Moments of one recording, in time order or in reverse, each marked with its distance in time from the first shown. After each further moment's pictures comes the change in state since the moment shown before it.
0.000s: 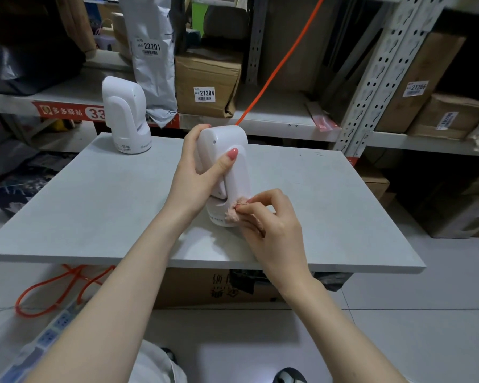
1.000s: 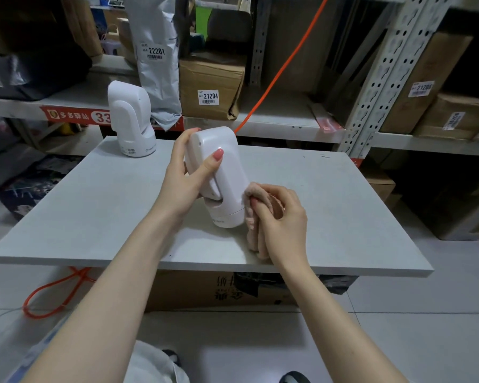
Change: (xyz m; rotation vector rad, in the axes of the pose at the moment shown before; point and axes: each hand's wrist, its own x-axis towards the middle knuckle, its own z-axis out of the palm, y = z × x) left_hand 0.003 -0.006 -0.021 -0.117 -0.037 -0.147; right_hand 0.017 0.001 0.005 0.443 0.056 0.542
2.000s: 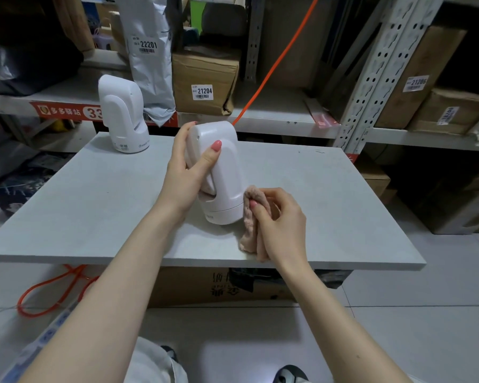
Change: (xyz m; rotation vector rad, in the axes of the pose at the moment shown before) left_hand 0.001 0.000 0.014 -0.003 0.037 0.003; right_hand -0.006 0.003 -0.008 -0.124 -0.048 0.124
